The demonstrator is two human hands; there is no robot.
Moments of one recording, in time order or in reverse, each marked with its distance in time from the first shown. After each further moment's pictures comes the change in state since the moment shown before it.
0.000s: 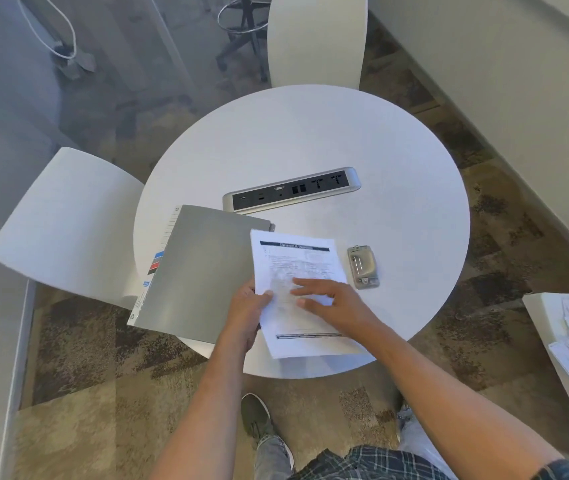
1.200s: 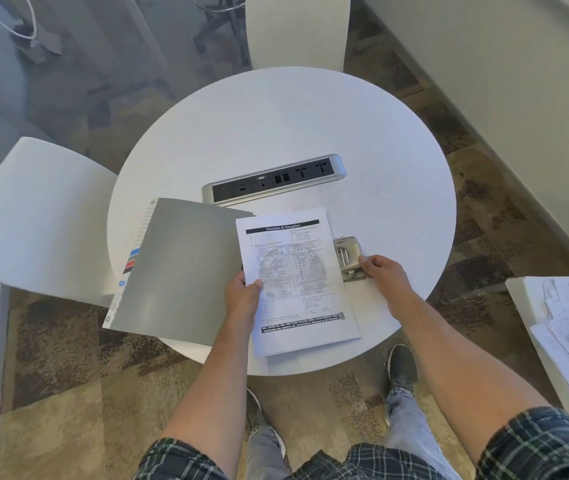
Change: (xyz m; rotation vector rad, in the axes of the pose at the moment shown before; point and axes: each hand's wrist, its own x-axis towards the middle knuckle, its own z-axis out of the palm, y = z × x) left_hand 0.062 -0.037 0.019 0.070 0.252 0.022; right_hand 0.015 0.083 -0.087 0.311 0.468 0.466
